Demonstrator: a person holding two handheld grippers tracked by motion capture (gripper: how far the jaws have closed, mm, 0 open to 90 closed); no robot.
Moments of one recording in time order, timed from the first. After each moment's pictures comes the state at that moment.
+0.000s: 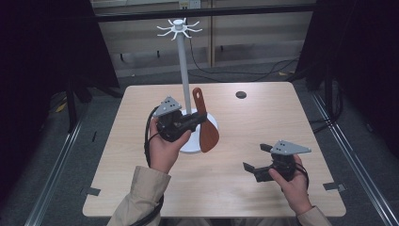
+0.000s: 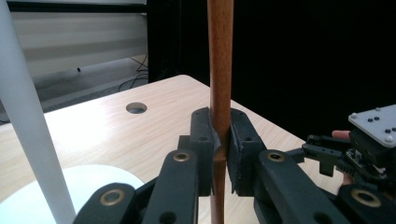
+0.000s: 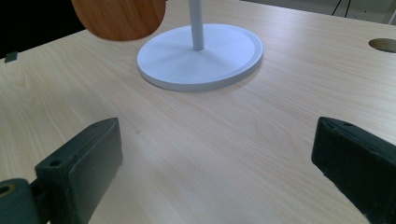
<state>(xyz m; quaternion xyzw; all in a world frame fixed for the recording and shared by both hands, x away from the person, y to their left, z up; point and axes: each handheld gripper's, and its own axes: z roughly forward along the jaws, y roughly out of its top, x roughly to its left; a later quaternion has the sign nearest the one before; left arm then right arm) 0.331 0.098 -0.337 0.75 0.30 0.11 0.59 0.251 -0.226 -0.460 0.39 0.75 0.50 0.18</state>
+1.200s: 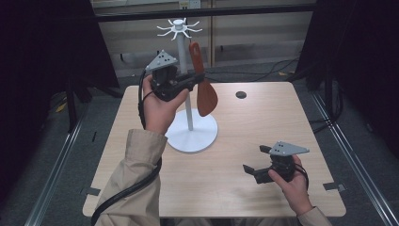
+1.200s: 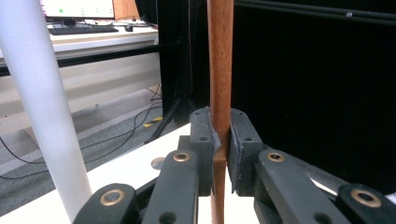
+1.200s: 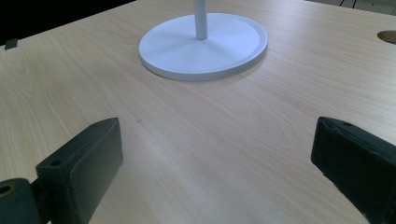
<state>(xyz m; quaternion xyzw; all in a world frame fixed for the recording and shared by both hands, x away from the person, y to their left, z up) 0.378 0.094 -0.250 0.73 0.27 0.16 0.61 0.250 -0.226 -0.463 0.38 0.77 0.49 0.18</state>
